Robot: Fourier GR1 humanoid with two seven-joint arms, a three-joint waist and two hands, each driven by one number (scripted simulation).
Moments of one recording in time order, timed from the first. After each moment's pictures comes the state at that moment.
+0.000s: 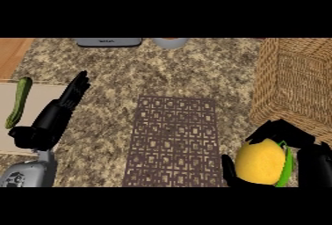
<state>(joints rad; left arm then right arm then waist) -0.15 0.17 0.08 -1.62 -0.08 -0.24 0.03 -0.04 -0.13 0.33 -2.31 0.77 -0.01 0.69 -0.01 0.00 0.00</state>
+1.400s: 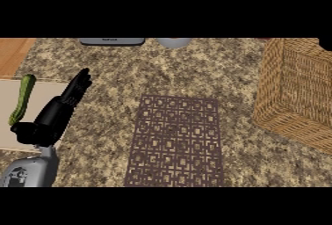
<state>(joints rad) -0.18 0.16 0.09 -1.59 -0.08 -0.25 0.02 -0.68 -0.39 -0.34 -1.58 0.68 -0.09 0.61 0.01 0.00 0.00</state>
